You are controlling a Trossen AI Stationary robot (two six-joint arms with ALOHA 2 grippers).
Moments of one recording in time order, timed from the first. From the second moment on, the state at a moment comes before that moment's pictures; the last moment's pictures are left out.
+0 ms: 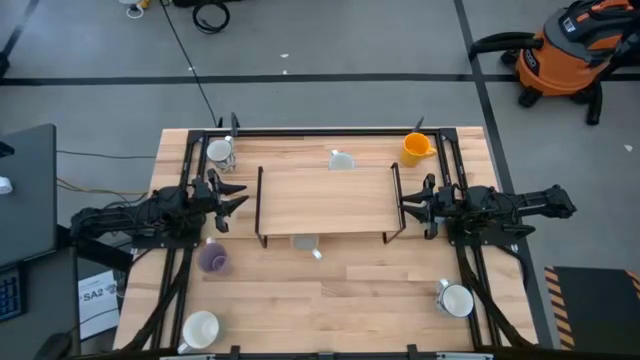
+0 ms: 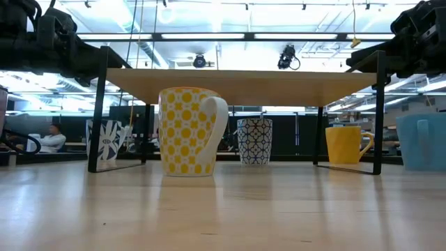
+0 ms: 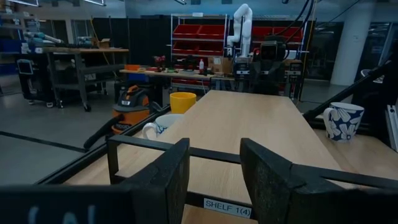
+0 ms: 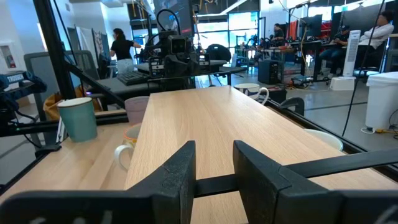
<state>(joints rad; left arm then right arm) 0.08 0.01 0.01 0.08 -0.23 -0.04 0.11 0.01 0.01 0.06 0.24 0.06</state>
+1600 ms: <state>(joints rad) 0.08 0.01 0.01 0.09 -0.23 -0.04 0.11 0.01 0.04 0.55 0.46 0.16</state>
